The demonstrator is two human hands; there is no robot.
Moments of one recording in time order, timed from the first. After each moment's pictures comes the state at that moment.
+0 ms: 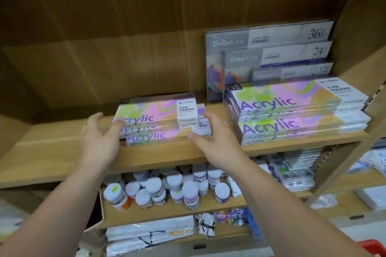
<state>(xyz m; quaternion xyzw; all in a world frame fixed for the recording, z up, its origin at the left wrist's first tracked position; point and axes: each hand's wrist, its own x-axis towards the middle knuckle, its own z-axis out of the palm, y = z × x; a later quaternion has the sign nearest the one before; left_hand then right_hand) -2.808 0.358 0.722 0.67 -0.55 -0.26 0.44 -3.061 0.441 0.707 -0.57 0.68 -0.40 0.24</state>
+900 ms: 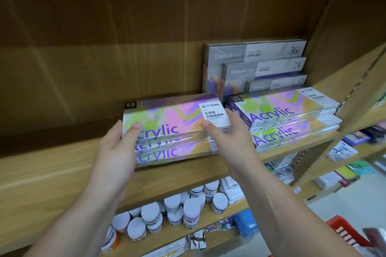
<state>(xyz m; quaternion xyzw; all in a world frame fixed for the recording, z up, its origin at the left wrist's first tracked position) -2.814 0.339 0.752 0.43 -0.56 -0.54 0.46 -3.013 0.412 0.739 -0.34 0.67 -0.62 0.24</state>
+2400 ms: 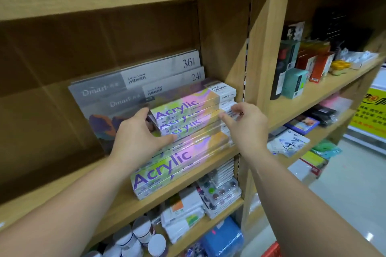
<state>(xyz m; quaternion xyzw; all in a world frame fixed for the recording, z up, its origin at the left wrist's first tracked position) -3.132 0.372 0.780 0.39 -0.87 -0.16 0.27 -3.339 0.512 0.730 -0.26 0.84 -0.47 -0.08</state>
